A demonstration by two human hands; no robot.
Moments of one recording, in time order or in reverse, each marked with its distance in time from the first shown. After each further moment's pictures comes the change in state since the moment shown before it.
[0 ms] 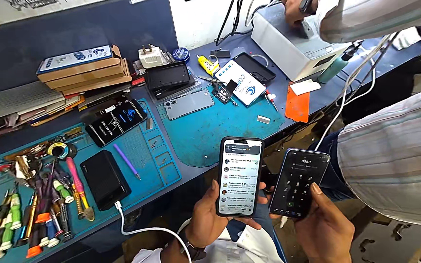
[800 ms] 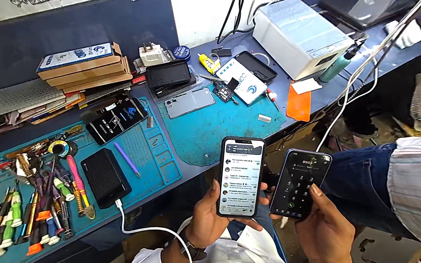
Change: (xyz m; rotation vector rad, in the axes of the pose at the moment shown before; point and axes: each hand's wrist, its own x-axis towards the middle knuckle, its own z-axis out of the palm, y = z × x) left_hand -0.002 -0.002 0.001 -0.024 -0.003 -0.005; right_hand -0.004 0.000 0.001 -0.020 0.012 0.006
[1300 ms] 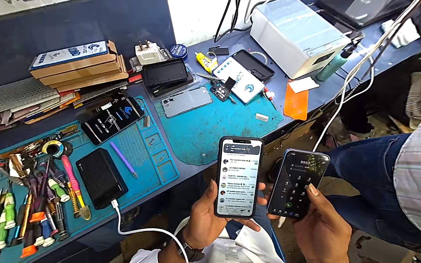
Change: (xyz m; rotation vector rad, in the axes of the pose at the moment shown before) left_hand -0.001 -0.001 0.001 -0.001 0.004 0.005; right_hand -0.002 0.000 -0.002 -0.013 0.011 0.017
